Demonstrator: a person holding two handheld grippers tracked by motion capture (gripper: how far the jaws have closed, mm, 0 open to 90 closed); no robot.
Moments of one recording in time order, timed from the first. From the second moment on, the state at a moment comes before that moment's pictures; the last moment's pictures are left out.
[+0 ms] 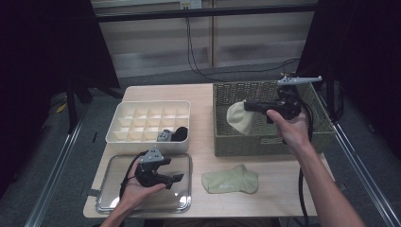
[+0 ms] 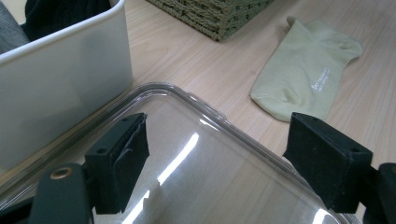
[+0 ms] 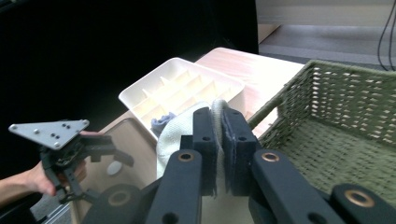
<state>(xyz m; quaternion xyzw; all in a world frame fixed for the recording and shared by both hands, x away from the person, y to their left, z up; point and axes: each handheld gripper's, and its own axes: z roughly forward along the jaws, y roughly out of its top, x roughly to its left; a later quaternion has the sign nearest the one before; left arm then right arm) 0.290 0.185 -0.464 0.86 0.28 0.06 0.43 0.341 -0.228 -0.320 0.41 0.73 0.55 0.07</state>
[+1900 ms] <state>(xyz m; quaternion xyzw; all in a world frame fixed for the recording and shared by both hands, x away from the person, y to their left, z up) 0.293 0.133 -0.469 0.88 0.22 0.03 0.43 0.297 -0.153 -0.455 0.39 0.77 0.50 -0.07</state>
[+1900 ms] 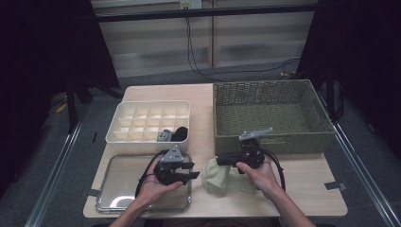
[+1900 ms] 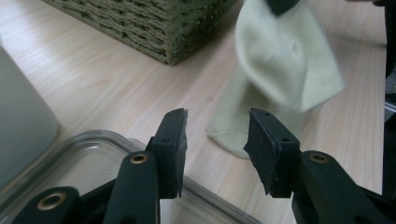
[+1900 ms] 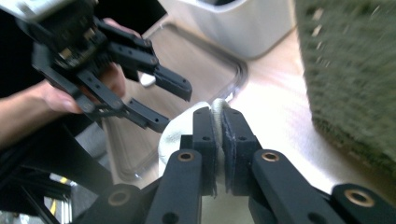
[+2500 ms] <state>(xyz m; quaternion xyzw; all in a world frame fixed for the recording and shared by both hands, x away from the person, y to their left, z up) 0.294 0.137 -0.472 0.88 0.22 0.02 0.42 0.305 -0.139 -0.485 0.41 0.80 0.44 -0.05</state>
